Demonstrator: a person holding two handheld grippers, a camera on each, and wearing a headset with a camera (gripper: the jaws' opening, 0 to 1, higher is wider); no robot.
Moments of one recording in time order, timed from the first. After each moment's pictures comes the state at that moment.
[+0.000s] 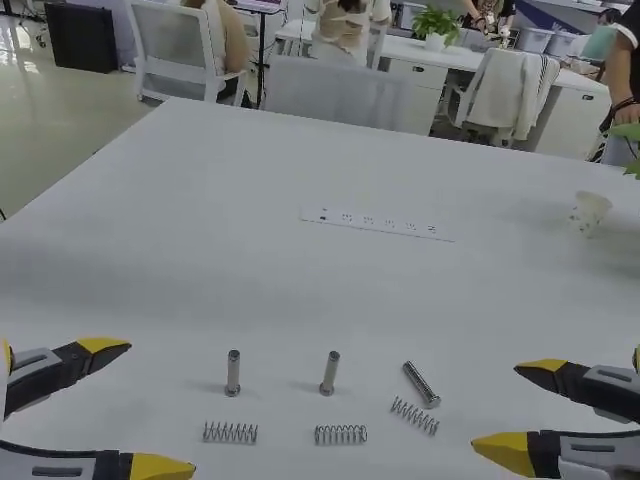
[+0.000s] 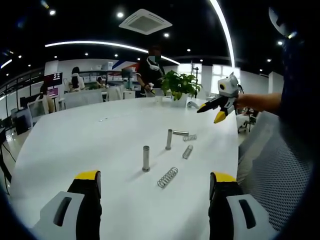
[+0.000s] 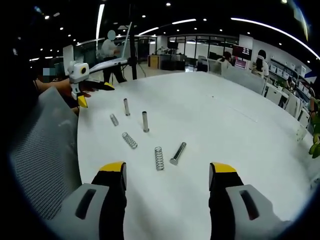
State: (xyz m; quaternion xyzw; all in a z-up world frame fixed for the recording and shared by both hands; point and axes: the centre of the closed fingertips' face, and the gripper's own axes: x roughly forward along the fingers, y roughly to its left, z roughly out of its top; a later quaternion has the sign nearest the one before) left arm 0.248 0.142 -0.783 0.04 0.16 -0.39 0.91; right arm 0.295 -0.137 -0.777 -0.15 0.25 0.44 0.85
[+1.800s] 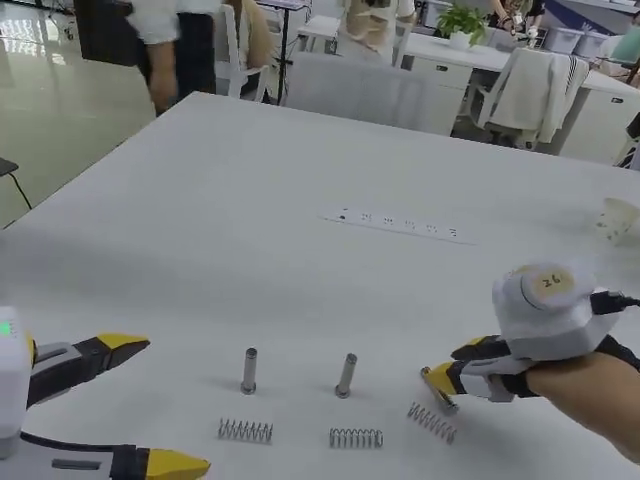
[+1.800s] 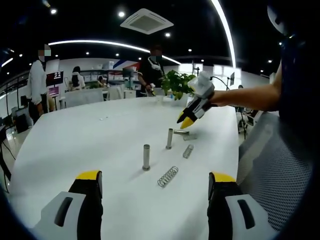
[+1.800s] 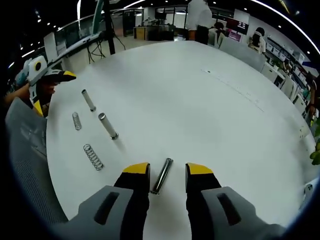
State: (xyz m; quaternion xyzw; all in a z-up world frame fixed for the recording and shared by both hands) left arm 0.248 0.141 -0.785 0.04 0.16 -0.39 0.91; right arm 0.373 -0.093 -0.827 -0.20 0.38 0.36 0.83
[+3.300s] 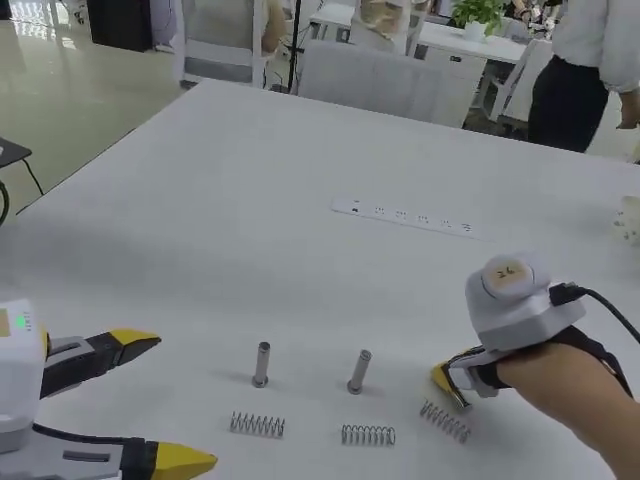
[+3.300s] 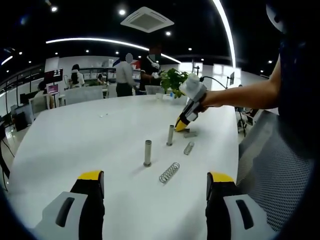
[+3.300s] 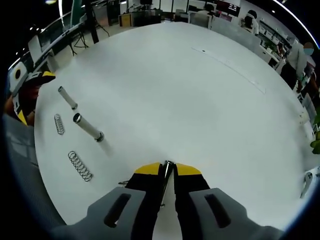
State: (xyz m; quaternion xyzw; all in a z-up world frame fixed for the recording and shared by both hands) left arm 0.249 0.146 -0.792 0.04 0.17 -0.39 0.90; right arm 0.381 -0.089 -0.858 -0.21 0.44 0.30 0.82
